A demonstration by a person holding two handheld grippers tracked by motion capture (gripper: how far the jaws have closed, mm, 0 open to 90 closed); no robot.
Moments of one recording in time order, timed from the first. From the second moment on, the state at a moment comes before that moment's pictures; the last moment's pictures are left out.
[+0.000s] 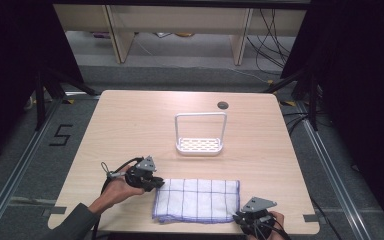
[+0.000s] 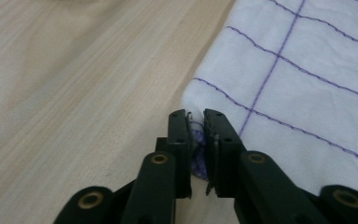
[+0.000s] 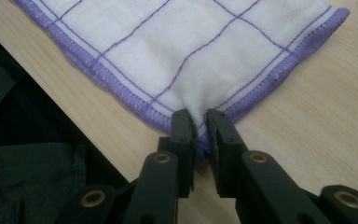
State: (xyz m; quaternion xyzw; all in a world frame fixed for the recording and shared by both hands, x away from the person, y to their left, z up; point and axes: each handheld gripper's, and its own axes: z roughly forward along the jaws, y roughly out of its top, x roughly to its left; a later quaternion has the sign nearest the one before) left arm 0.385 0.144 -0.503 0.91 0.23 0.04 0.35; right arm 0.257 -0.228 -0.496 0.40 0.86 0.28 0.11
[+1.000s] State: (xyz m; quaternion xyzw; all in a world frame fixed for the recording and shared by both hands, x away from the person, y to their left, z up) left arm 0.263 0.137 -0.508 0.89 0.21 -0.05 0.41; right arm 0.386 -0.184 -0.479 0.33 0.89 0.28 0.10
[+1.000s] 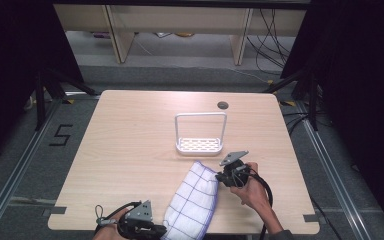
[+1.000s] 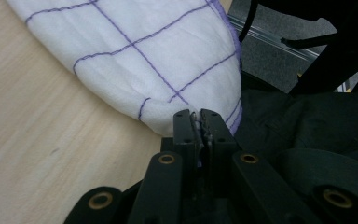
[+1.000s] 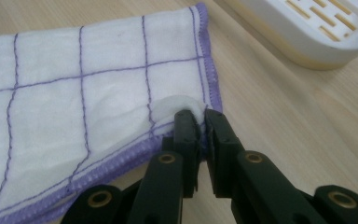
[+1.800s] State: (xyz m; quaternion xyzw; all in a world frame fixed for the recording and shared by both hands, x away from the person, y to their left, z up) left arm 0.378 0.130 -0.474 0.85 0.30 0.05 0.42; right arm 0.384 -0.209 -0.470 0.44 0.82 0.35 0.12
